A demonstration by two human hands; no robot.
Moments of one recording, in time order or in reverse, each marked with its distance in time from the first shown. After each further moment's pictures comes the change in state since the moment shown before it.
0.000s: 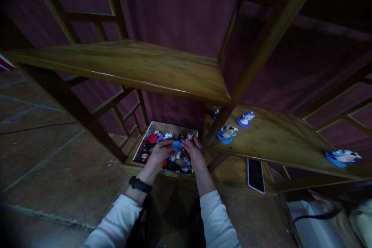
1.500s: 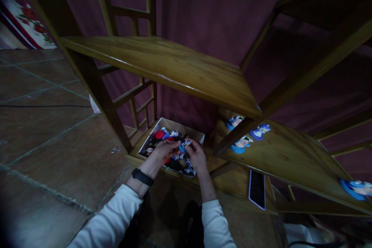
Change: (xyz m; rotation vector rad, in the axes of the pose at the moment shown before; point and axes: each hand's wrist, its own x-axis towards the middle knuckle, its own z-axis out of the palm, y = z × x) left_hand -0.004 0.014 -0.009 -0.144 -0.077 -0.137; right_hand 0.000 -0.002 -0.007 -0.565 -0.287 -0.193
